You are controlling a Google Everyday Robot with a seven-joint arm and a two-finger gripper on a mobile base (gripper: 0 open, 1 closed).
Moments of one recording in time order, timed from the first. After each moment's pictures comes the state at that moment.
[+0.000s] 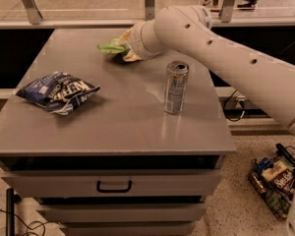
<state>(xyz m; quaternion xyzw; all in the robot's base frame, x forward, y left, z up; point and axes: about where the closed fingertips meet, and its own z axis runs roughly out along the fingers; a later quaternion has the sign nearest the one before) 0.750 0.057 0.891 -0.77 0.40 -0.18 0.46</state>
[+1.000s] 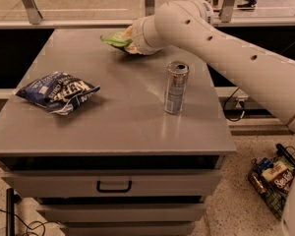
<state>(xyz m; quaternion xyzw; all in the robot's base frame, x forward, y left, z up) 0.760 0.049 0.901 -0.75 0.43 -0.18 0.46</state>
